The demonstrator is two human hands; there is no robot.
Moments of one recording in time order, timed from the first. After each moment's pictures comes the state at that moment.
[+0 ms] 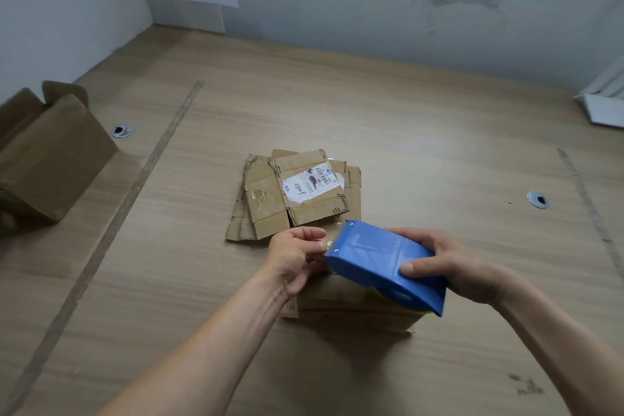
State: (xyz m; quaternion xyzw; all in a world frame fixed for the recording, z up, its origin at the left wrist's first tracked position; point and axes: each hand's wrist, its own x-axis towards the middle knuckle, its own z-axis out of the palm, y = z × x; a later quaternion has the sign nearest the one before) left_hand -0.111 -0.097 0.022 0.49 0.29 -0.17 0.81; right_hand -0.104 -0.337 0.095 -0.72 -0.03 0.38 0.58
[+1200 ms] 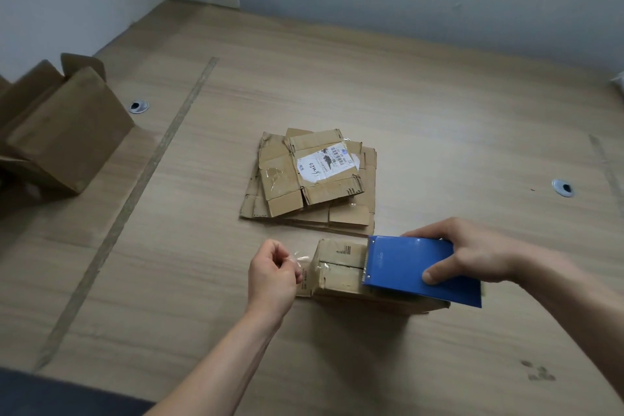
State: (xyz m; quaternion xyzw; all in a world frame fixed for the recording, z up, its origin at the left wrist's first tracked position) left_hand -0.183 -0.068 -0.027 0.69 0.29 0.01 0.66; right_hand -0.097 -0.345 0.099 -0.86 -0.08 0.41 0.28
